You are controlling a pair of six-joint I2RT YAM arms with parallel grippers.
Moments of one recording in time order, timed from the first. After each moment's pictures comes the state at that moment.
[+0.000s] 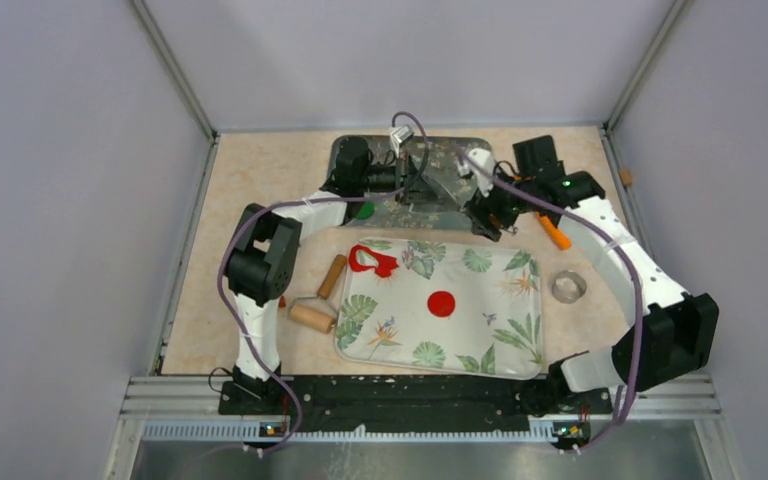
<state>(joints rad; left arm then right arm) -0.47 2.03 1.39 0.59 1.10 -1.06 0.38 1.39 1.29 -0.78 -0.30 -0.67</state>
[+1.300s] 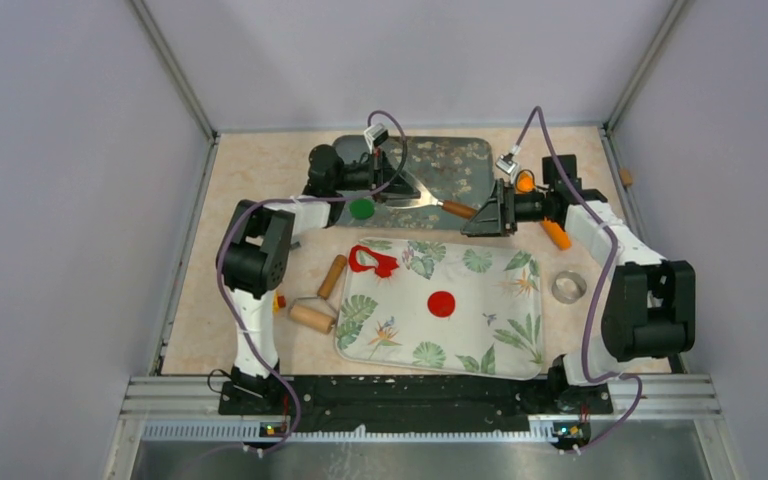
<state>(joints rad) -0.35 2.07 1.29 1.06 1.26 -1.52 0.09 1.52 1.09 -0.48 -1.20 0.19</state>
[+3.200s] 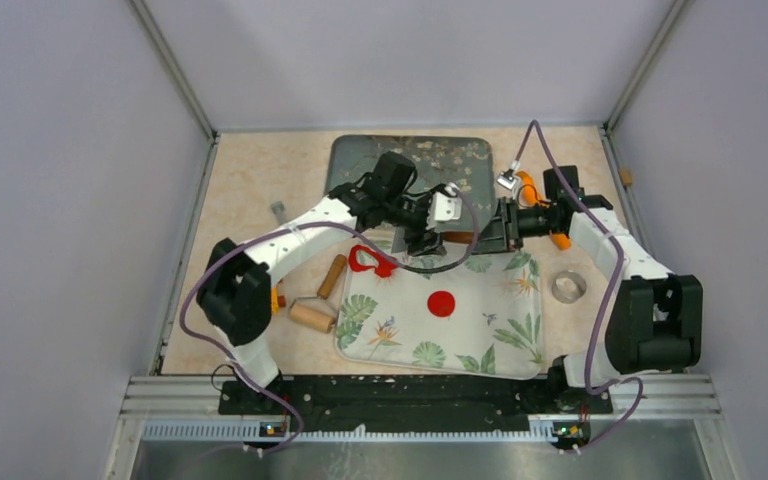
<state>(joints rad) -0.71 1.72 1.43 -0.39 0.73 0.72 0.08 1.46 1.04 -0.69 -1.15 0.07</state>
